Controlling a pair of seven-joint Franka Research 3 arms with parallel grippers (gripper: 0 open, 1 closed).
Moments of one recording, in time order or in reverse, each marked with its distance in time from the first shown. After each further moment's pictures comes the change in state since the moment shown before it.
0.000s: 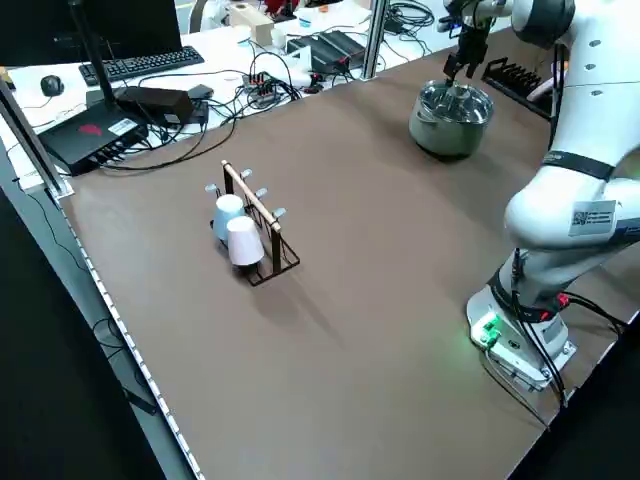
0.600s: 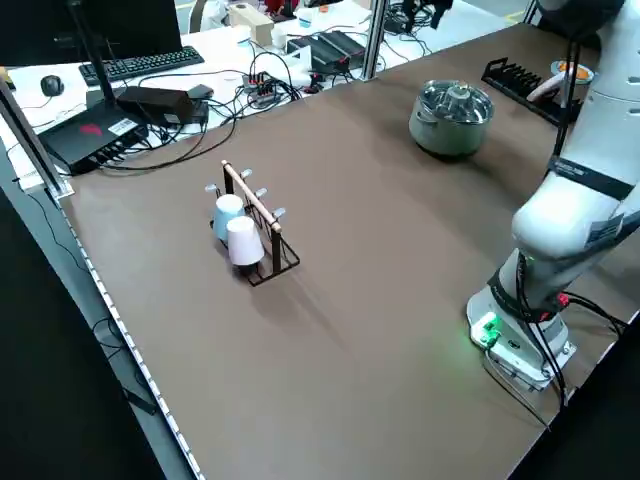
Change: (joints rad) left arm 0.281 -0.305 -0.002 0.016 0.009 -0.371 0.344; right arm 0.363 -0.268 0.013 0.035 0.002 -0.263 0.397
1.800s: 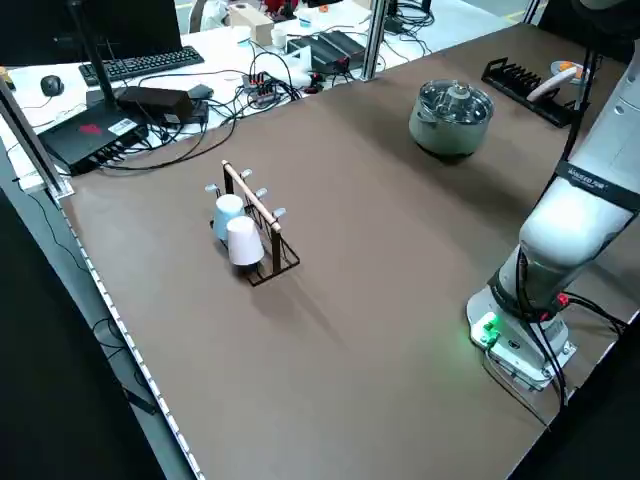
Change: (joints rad) left arm 0.205 -0.164 -0.001 -0.013 -0.074 -0.243 0.280; right arm 0.126 -0.237 -0.001 0.113 -0.022 -0.255 0.090
